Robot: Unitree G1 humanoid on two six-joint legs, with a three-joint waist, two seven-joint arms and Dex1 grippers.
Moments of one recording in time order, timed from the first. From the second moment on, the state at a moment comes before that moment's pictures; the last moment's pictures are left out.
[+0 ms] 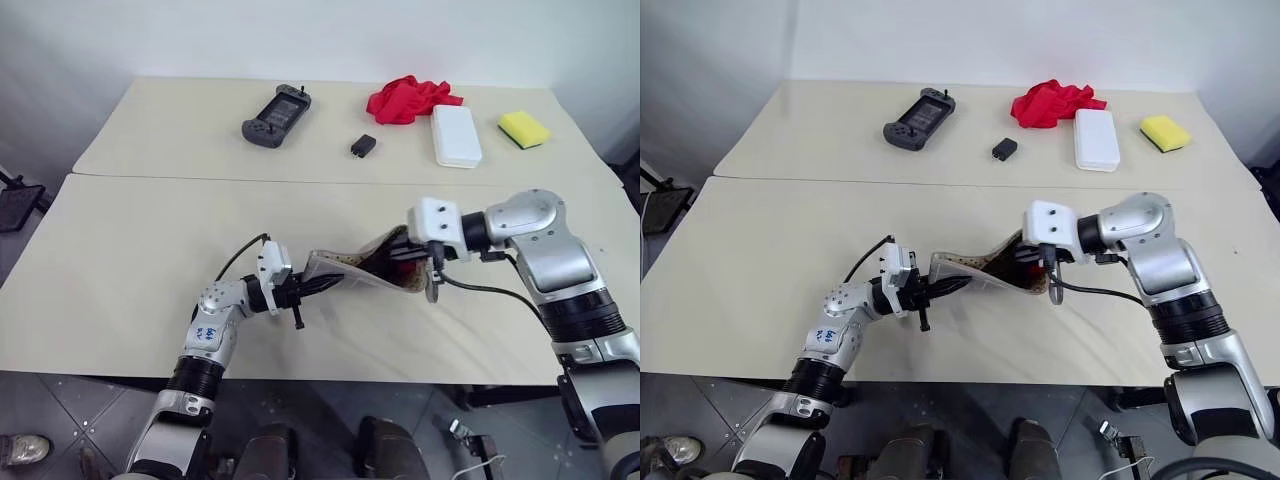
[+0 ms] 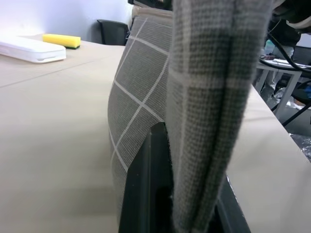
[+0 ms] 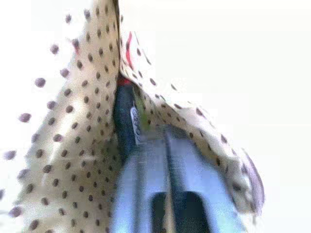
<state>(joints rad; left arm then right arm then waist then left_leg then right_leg) -0.48 0.22 -0.07 0.36 -0.33 -0.06 -1.07 -0.77 -0.70 0.19 0.19 0.12 0.13 1.37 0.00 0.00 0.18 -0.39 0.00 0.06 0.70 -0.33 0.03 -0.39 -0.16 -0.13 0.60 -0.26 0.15</state>
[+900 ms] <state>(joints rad) -0.48 0.22 -0.07 0.36 -0.33 -0.05 -1.07 -0.81 -0.71 0.43 -0.05 -0.10 0.31 1.31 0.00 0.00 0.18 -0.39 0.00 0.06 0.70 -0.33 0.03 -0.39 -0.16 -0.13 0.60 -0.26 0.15</state>
